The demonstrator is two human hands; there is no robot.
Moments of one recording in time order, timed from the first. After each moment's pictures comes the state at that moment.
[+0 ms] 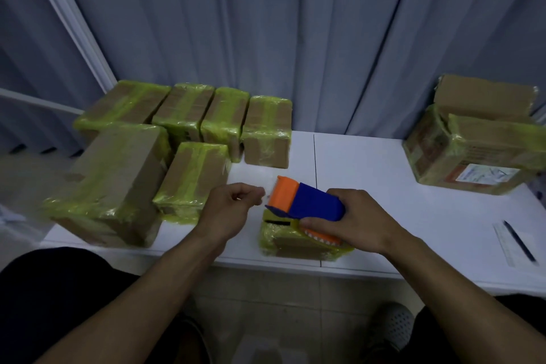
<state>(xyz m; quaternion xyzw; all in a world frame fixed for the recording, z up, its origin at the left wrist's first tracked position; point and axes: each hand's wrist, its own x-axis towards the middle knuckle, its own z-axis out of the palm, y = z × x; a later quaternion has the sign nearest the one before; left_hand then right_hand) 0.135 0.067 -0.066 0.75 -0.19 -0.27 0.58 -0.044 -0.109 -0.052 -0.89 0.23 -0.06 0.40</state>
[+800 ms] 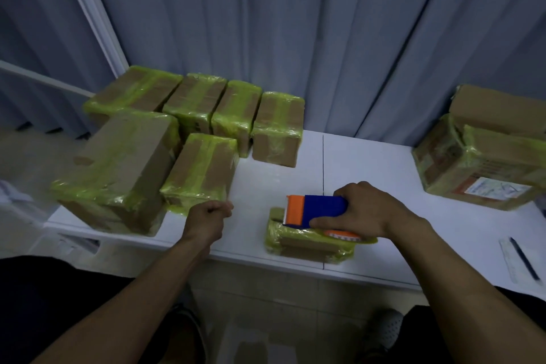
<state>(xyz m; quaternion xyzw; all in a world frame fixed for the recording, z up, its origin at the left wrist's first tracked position) 0.185 0.097 -0.160 0.76 0.02 -0.28 0.58 -0.011 -0.139 -0.053 -0.94 0.23 0.11 0.21</state>
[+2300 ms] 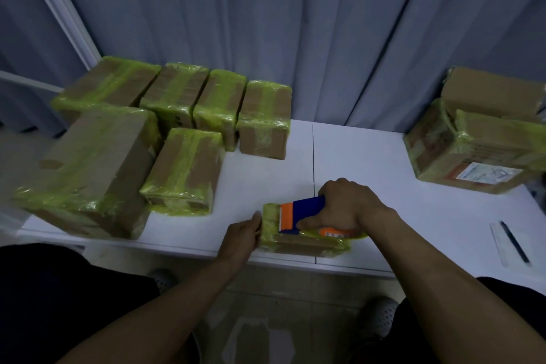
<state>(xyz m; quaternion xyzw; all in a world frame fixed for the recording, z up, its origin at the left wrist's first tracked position) 0.123 0.048 -0.201 0.72 -0.05 -0.42 0.55 0.008 -0.149 -0.086 -0.94 0.27 0.18 0.10</state>
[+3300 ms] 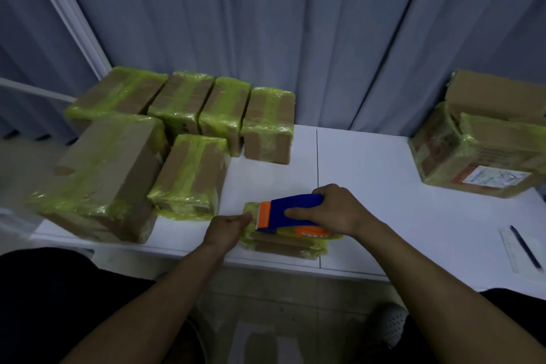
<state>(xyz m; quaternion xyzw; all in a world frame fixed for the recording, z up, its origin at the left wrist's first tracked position) 0.167 0.059 -0.198 0.79 -0.03 -0.37 0.49 0.013 -0.126 -0.089 -0.86 0.32 0.04 0.40</state>
